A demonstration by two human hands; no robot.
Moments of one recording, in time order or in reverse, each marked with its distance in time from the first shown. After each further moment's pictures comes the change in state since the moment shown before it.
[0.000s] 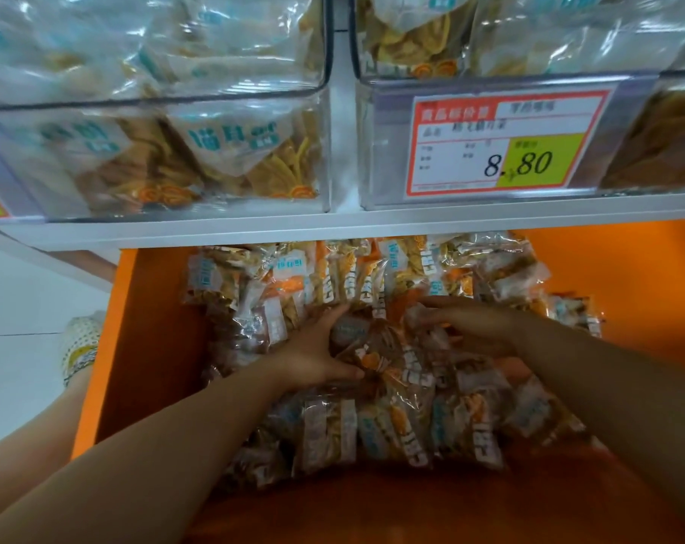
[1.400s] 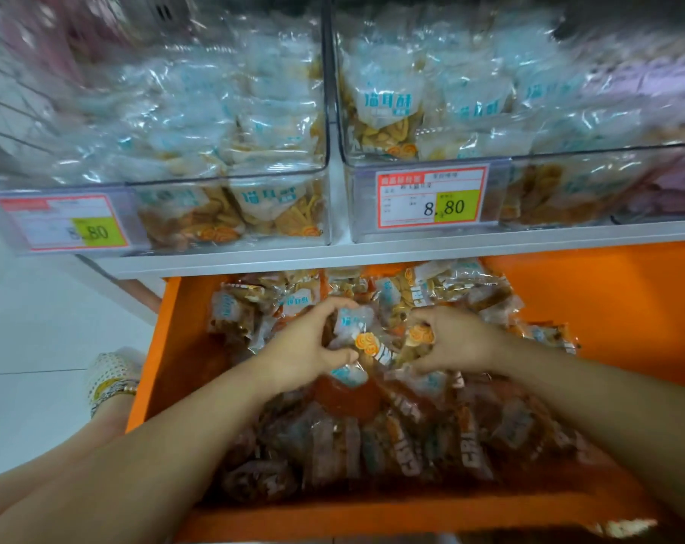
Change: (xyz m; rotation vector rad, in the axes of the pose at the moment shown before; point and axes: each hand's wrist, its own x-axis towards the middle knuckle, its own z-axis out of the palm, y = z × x) left_hand -0.057 0.061 -0.027 -0.007 0.206 0.270; right_hand -0.075 -0.037 0.028 -0.840 0.265 -0.388
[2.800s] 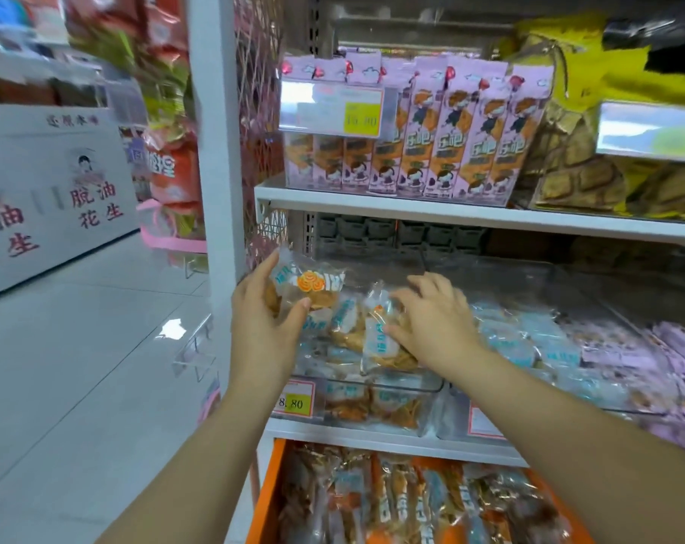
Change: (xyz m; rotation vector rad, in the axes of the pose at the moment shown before) left_hand -0.105 0.144 -0.194 -0.134 1.112 0.442; right_hand -0.021 -0.238 -0.150 -0.454 0.859 -0.184
